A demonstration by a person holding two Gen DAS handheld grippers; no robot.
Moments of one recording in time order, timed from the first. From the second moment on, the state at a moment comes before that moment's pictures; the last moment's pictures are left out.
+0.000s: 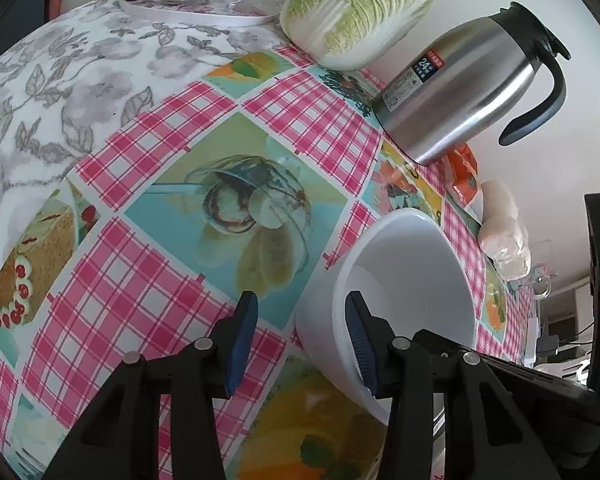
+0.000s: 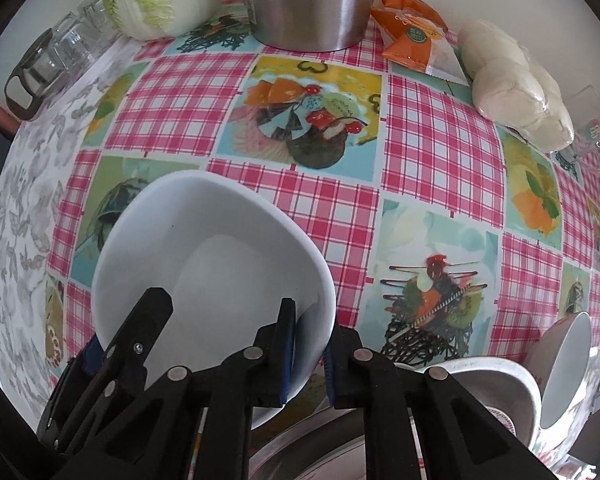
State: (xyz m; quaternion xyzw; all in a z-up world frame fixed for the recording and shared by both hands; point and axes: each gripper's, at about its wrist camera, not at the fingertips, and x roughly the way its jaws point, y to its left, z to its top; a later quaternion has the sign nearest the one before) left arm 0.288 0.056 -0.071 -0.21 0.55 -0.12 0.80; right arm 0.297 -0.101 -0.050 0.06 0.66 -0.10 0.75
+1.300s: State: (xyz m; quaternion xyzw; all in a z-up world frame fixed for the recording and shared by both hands) left arm 0.247 0.082 -0.004 -0.25 0.51 -0.16 0.81; right arm 0.255 -0.067 0.030 0.04 0.62 -0.10 0.78
